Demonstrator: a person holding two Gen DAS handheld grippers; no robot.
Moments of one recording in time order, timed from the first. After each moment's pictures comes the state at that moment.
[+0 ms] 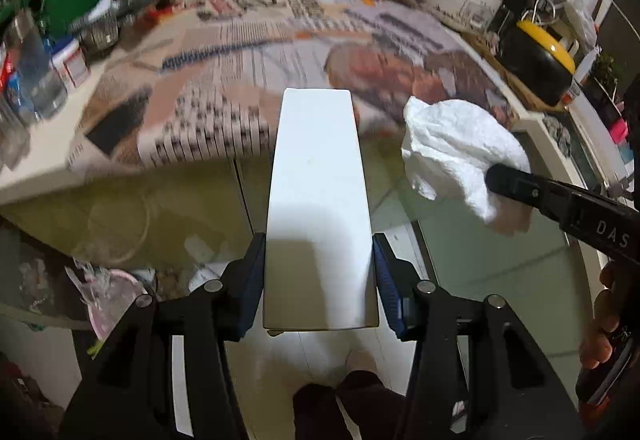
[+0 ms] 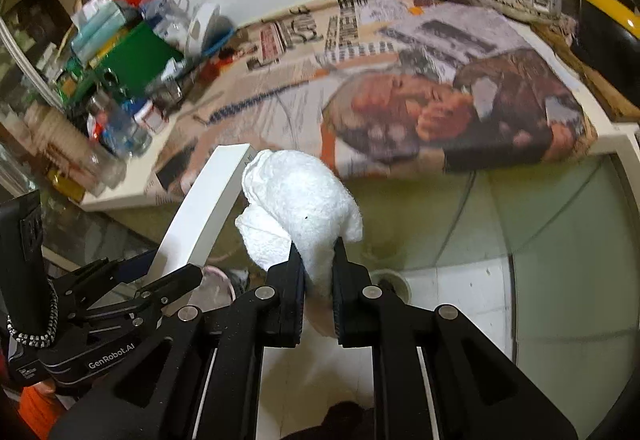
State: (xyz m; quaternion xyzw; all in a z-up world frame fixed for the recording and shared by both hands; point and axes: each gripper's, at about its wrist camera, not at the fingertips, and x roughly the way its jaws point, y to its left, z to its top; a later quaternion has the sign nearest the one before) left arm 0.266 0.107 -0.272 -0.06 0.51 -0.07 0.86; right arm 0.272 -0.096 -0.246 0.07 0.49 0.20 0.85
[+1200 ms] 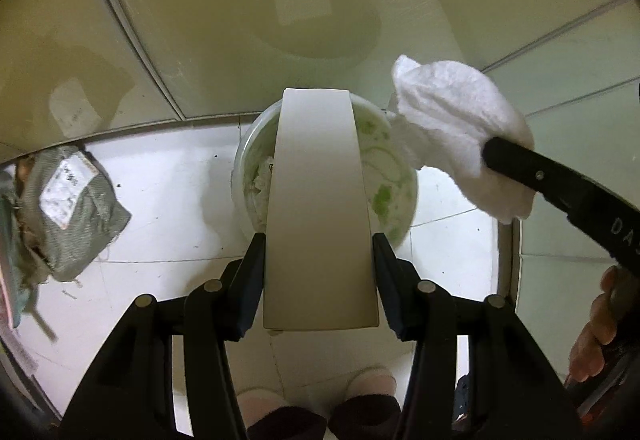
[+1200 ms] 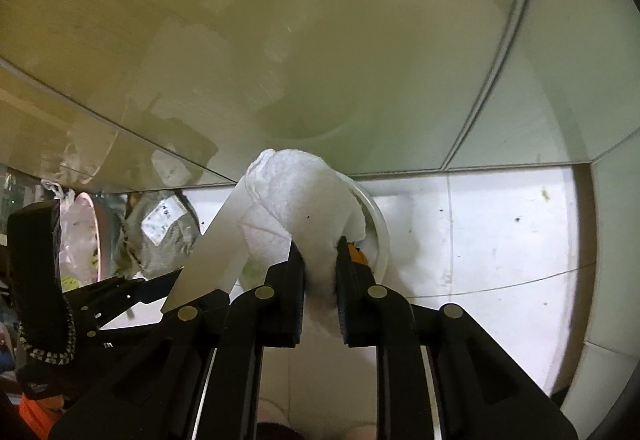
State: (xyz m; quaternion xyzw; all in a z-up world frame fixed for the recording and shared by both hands) left arm 0.358 0.068 -0.862 -0.14 0.66 -0.07 0.74; right arm 0.374 -0.103 -0.785 0.05 0.61 0.18 0.77
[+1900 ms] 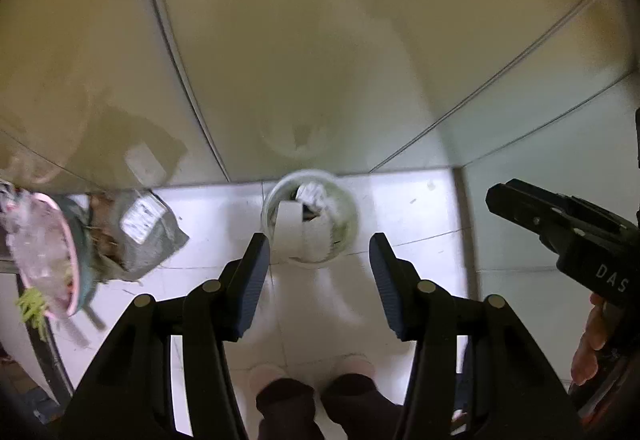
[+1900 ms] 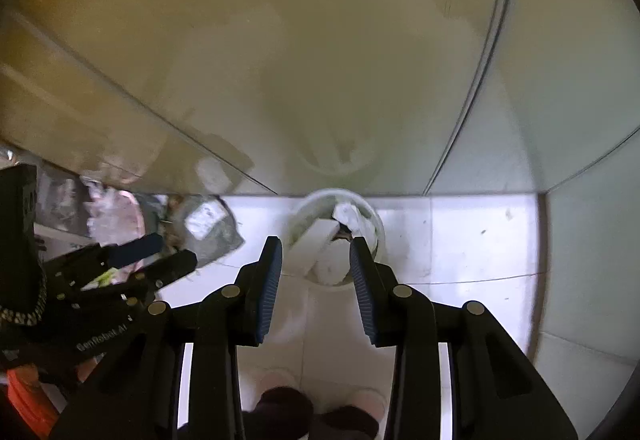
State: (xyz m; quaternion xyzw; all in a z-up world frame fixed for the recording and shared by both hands) left arm 0.322 0.068 -0.571 -0.11 0.59 -0.04 0.80; right arm 0.332 -0.125 -0.536 0.02 0.57 0.21 0.79
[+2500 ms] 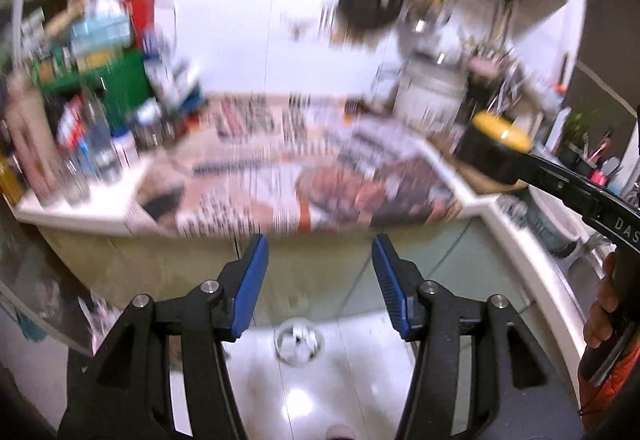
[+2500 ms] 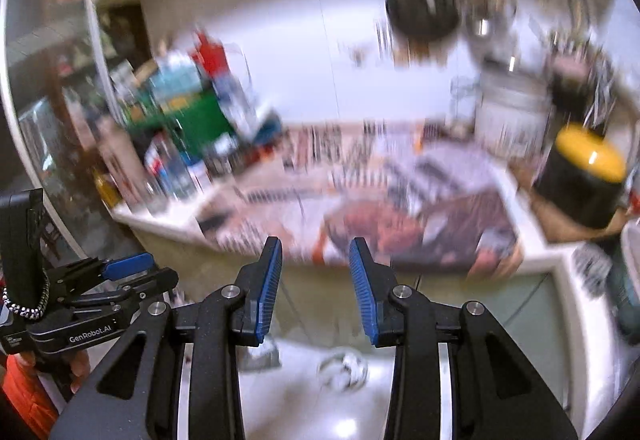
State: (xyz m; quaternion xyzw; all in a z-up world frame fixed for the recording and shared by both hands) left arm 0.130 0.037 -0.088 -0.06 0.31 -0.02 0.95; right arm 0.147 -0.187 -0.072 0.01 0.25 0.26 0.93
